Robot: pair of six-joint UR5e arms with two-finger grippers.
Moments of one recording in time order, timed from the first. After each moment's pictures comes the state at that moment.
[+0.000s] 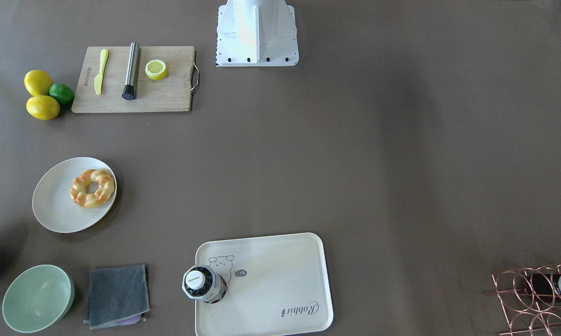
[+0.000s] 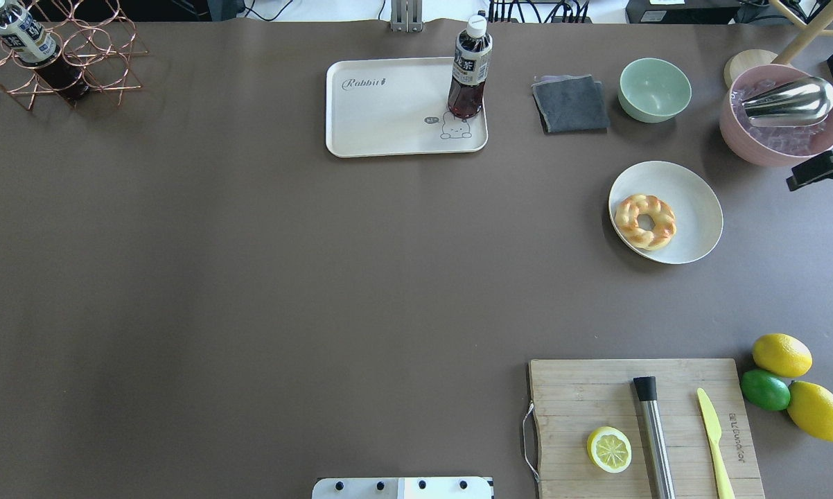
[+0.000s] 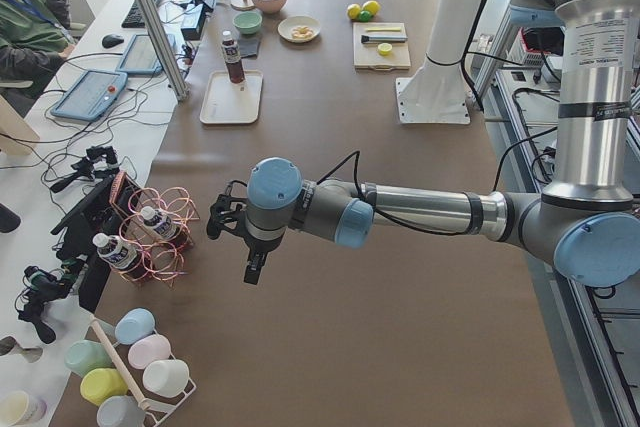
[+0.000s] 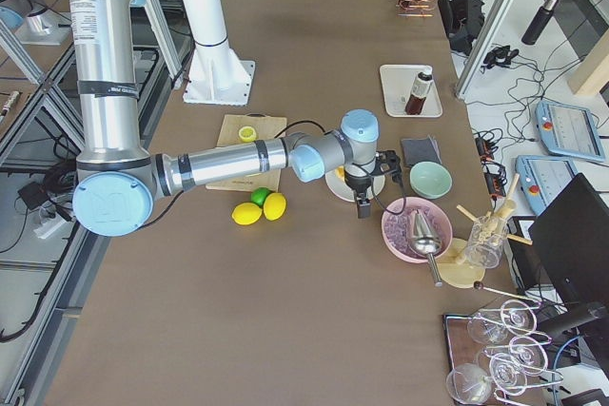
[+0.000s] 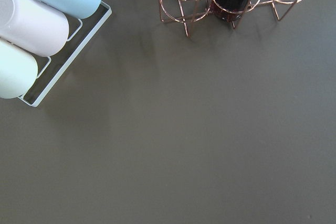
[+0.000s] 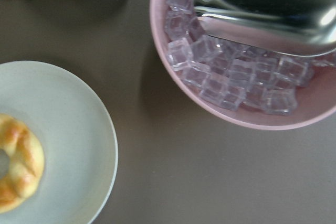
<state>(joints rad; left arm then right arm) -1.62 -1.54 -1.68 -1.82 -2.39 -0.08 1.23 -1.54 1.72 -1.32 2.20 0.36</state>
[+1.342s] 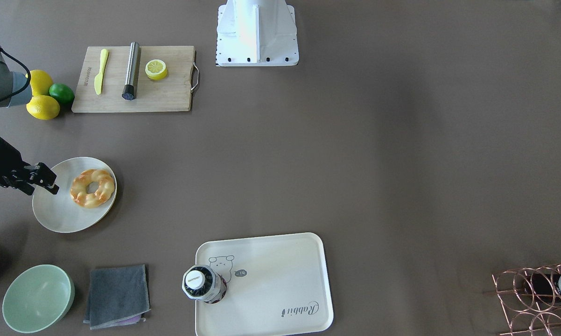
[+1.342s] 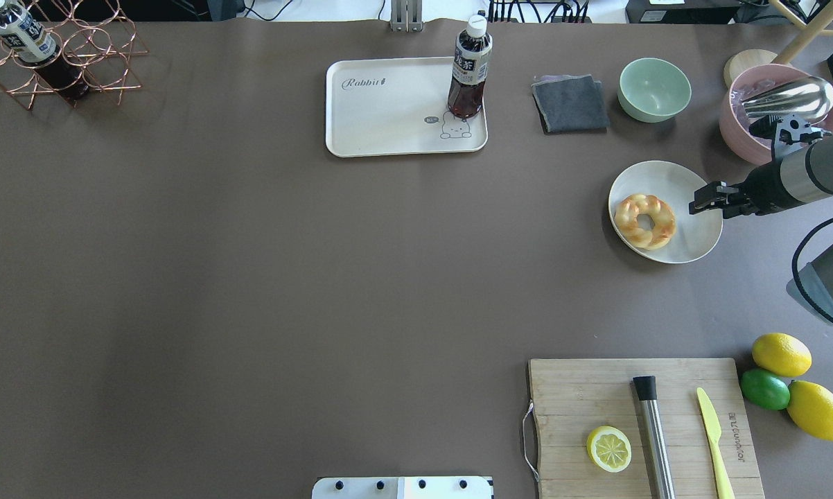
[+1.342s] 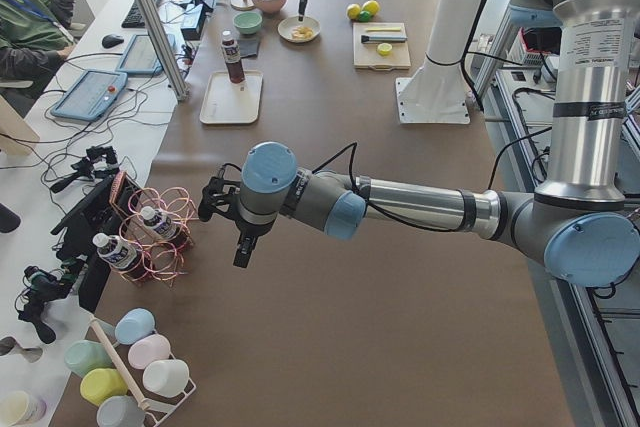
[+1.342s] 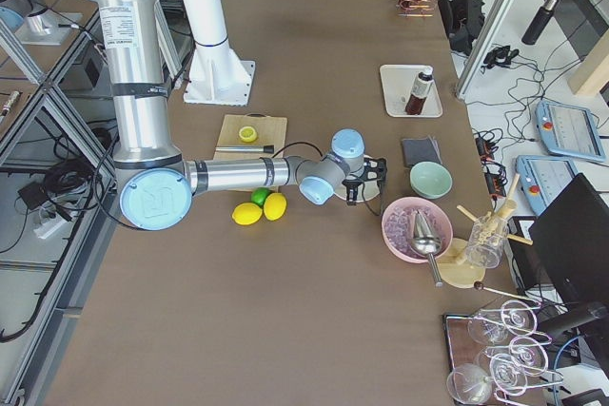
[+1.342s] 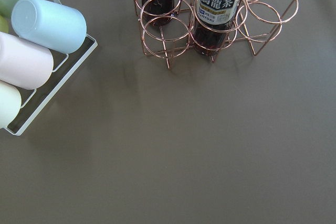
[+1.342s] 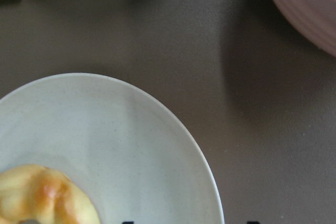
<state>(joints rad) -1.61 -1.57 -1.69 -1.87 -2.41 -0.14 1.00 -1.48 1.46 -0.79 2.17 0.98</state>
